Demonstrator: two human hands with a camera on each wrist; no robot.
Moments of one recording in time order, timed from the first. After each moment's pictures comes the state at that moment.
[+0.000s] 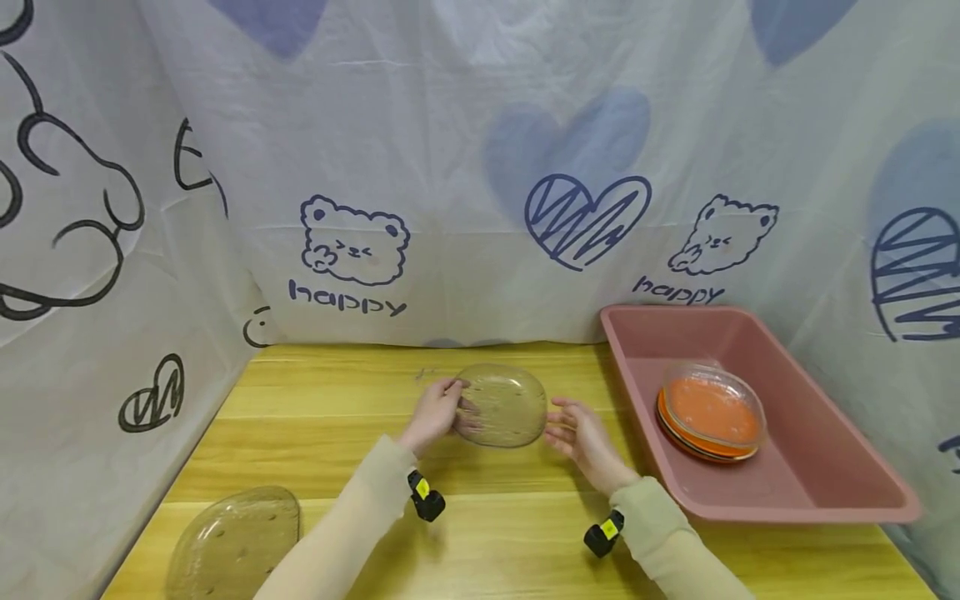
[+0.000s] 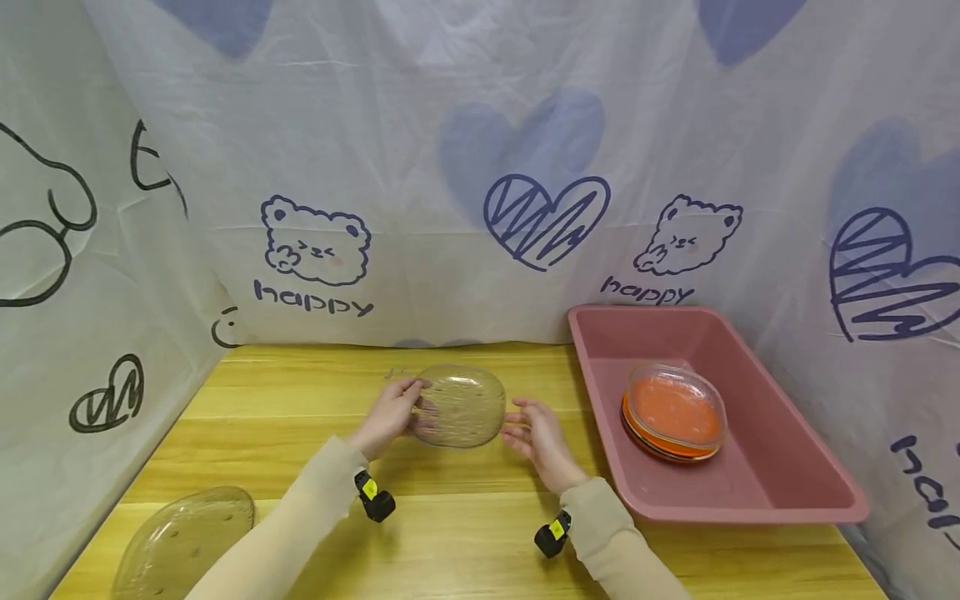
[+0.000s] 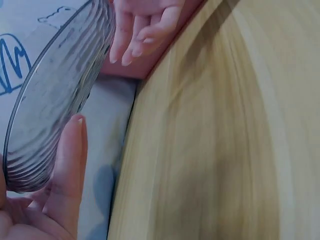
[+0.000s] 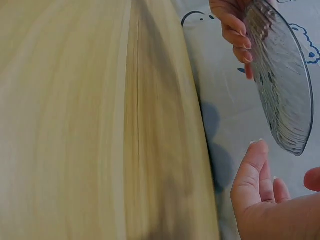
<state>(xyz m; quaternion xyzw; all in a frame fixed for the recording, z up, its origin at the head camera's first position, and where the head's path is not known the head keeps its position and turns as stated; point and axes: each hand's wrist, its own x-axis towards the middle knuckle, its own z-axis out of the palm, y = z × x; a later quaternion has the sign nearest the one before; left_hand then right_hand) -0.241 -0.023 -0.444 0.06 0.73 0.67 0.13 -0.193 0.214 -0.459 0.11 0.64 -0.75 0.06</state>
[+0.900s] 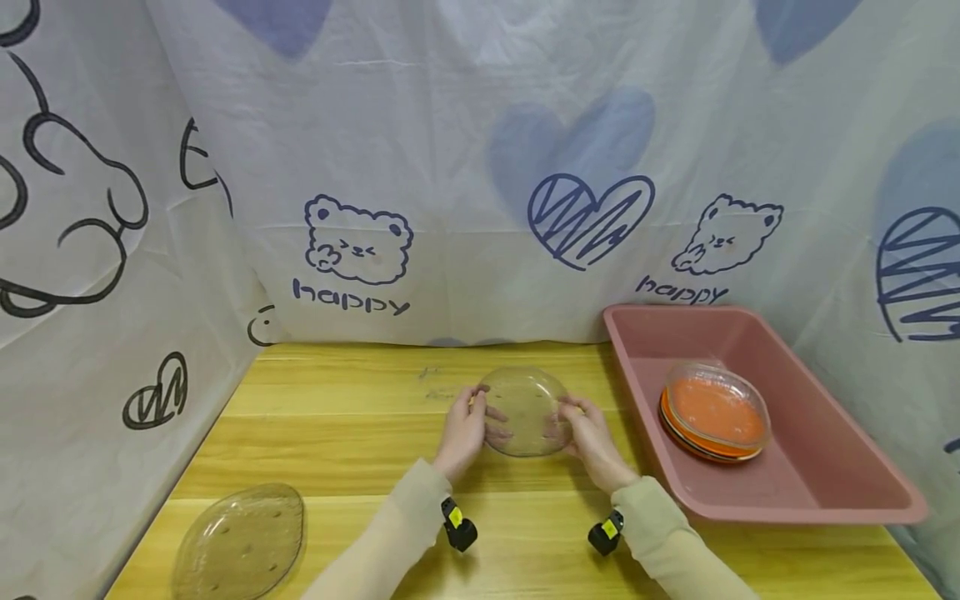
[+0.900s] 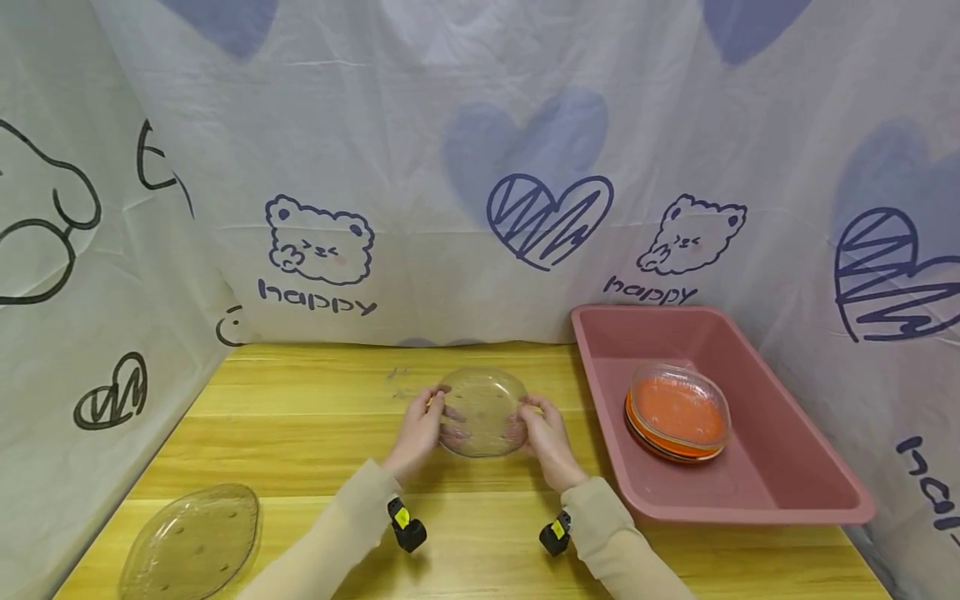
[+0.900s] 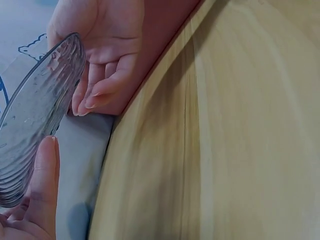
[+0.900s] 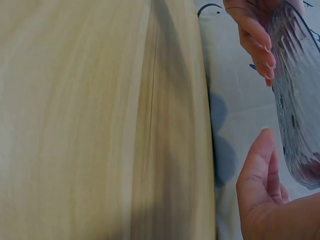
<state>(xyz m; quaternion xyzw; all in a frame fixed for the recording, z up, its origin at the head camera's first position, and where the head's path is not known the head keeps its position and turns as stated) -0.218 0.012 -0.462 0.07 0.70 0.70 0.08 -0.194 0.213 -0.458 0.11 0.70 -0.71 0.03</state>
